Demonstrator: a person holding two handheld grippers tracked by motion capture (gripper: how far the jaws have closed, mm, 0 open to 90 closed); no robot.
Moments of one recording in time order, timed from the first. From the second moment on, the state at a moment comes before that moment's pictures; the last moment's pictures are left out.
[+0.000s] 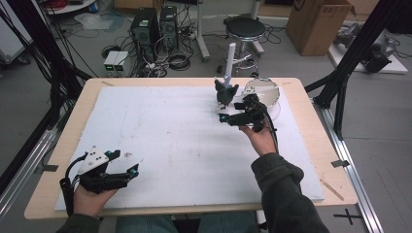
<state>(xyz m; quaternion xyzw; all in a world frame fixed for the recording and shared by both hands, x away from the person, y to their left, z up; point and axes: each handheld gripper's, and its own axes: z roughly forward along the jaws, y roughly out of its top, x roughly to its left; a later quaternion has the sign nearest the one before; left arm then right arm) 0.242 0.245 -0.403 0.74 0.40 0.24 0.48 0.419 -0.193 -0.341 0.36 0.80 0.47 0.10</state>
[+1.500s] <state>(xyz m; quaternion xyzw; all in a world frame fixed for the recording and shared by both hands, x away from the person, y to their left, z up) 0.242 0.247 -0.403 0.74 0.40 0.24 0.48 0.367 -0.197 -0.358 0.33 0.81 0.47 0.10</state>
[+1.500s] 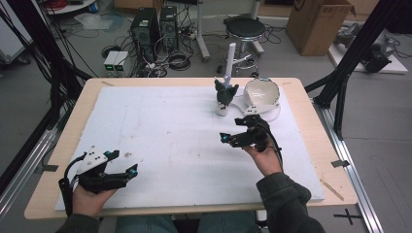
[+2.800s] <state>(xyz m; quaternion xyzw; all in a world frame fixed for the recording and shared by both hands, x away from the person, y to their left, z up) 0.242 0.246 -0.405 0.74 0.40 0.23 0.48 0.333 -0.234 -0.392 0.33 0.81 0.47 0.11</state>
